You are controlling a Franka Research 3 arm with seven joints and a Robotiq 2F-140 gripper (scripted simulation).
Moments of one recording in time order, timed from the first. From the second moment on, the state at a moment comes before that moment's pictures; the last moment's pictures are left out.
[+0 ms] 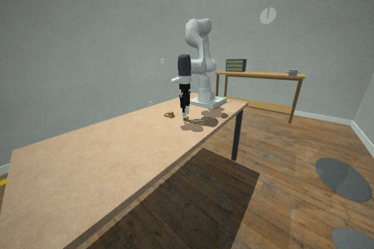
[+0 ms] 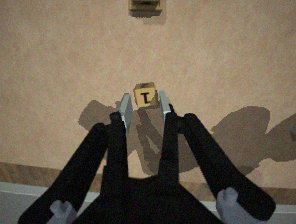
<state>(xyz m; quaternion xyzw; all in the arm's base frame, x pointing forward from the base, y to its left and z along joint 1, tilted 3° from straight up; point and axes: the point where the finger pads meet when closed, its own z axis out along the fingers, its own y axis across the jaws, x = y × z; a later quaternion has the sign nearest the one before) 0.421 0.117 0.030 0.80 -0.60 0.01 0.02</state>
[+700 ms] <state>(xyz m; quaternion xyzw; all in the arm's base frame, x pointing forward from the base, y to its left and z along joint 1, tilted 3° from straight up) 0.422 0.117 0.036 0.80 -0.60 0.01 0.02</state>
